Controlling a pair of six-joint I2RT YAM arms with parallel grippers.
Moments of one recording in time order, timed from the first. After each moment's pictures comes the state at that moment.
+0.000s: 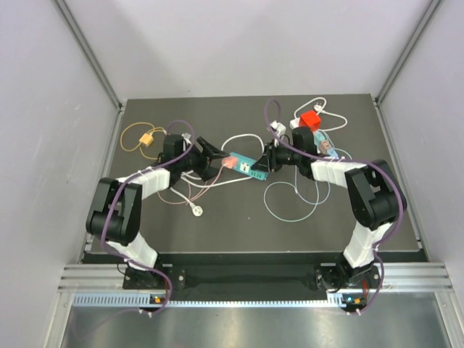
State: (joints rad) left arm -0.22 1.64 0.85 0.23 0.63 -1.22; right arm 0.39 1.79 0.99 0.30 -0.76 0.22
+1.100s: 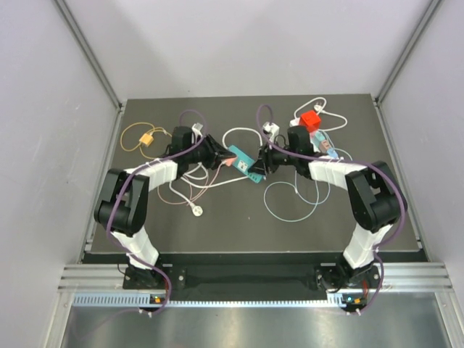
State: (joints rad) left arm -0.28 1.74 0.97 0.24 0.65 -1.11; right arm 0.43 1.77 1.00 0.24 -0.77 0.07
